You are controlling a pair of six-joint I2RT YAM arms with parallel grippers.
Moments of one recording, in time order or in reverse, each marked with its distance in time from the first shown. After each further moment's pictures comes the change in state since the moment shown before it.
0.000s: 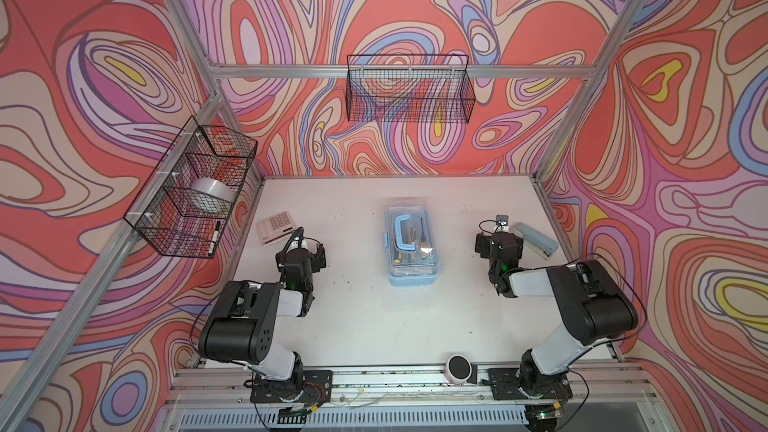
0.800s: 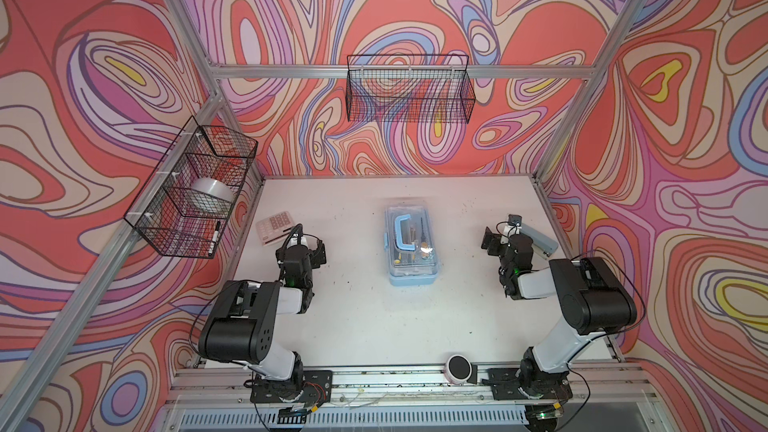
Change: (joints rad) left arm 0.008 0.000 0.026 -0.008 0.019 -0.006; right arm -0.111 0.033 0.021 0.173 -0.222 0.019
